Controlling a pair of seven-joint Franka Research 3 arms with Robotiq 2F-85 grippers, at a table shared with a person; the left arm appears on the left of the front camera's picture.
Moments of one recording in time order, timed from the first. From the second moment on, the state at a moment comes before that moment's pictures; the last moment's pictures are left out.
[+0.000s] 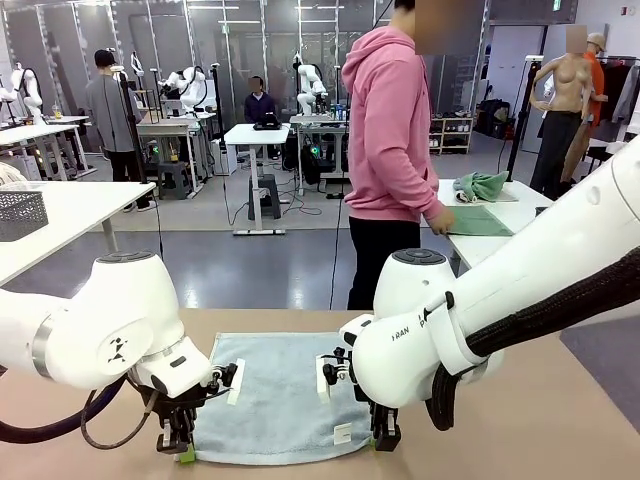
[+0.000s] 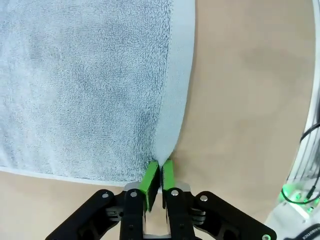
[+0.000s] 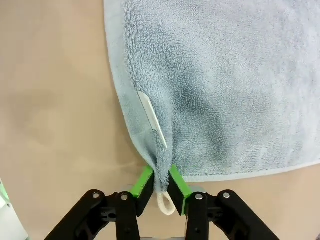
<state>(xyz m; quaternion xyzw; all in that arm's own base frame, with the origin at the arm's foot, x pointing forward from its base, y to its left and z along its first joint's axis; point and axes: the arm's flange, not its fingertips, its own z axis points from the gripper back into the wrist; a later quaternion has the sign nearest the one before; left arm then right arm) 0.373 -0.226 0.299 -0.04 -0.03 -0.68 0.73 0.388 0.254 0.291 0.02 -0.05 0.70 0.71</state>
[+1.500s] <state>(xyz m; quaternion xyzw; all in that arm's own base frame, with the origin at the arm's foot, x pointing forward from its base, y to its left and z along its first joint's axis) 0.324 -0.238 0.416 -0.05 -0.07 -0.71 0.70 0.330 0.258 0.410 0.06 -0.12 0.67 0.73</state>
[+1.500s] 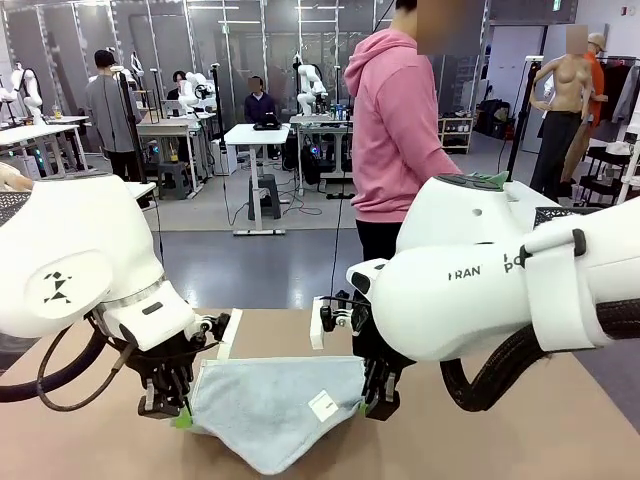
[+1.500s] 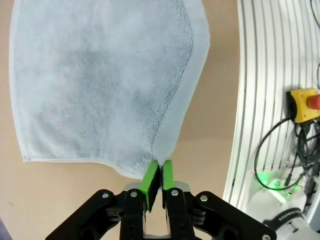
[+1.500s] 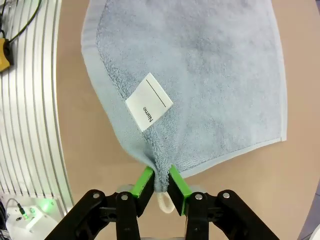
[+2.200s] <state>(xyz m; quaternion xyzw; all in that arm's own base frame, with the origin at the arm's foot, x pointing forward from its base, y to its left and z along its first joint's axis) 0.376 -0.219 0.425 -0.06 -0.07 -0.71 0.70 0.406 0.266 0.426 0.05 -0.10 0.65 0.75</state>
